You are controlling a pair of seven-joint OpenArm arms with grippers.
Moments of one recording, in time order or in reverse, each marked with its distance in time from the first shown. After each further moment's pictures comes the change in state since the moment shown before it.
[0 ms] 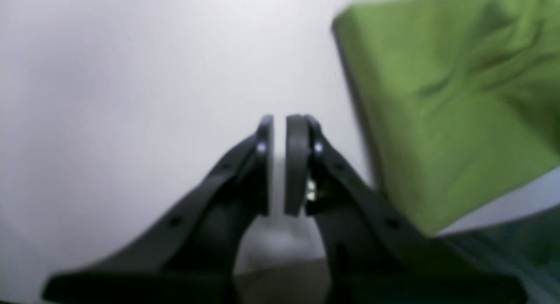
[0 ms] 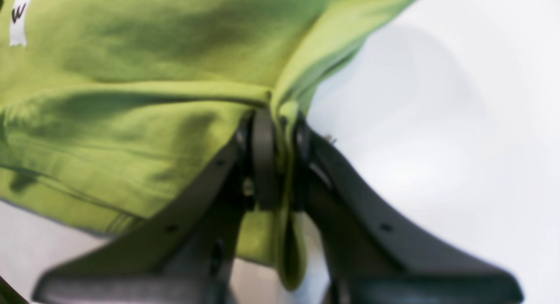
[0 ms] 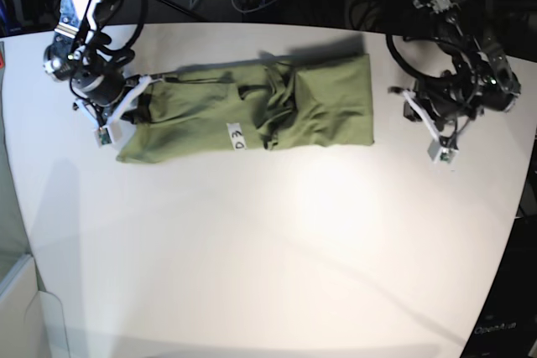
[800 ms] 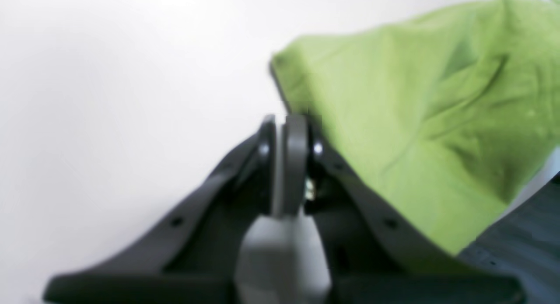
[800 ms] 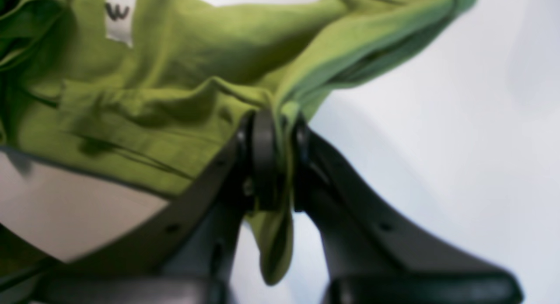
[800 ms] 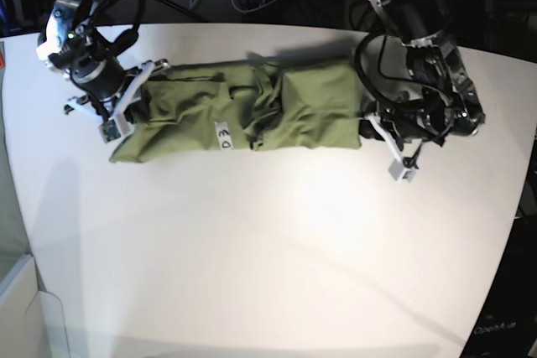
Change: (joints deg) left arm -9.7 3.9 0.3 -21.4 -1.1 -0.2 -4.1; right arm -7.3 -1.1 -5.2 20.5 -1.6 -0.2 -5.8
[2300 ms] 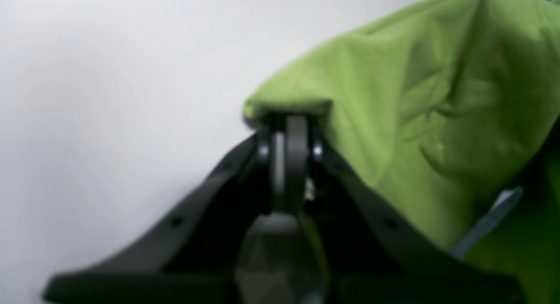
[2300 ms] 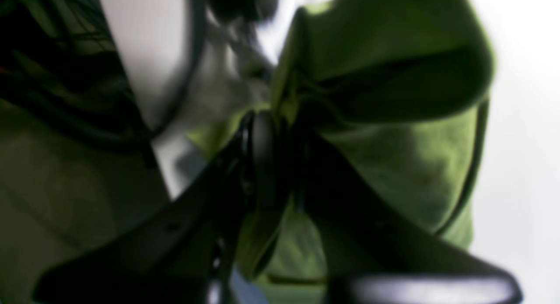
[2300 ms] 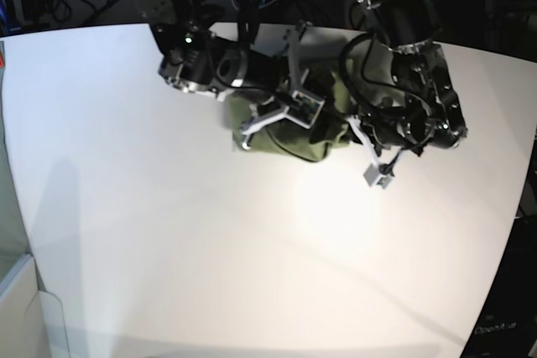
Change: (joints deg) left arm -1.3 0.9 5.7 -0.5 1.0 0.0 1.0; right arm 8.3 0.5 -45.8 2.3 0.0 0.0 -0.2
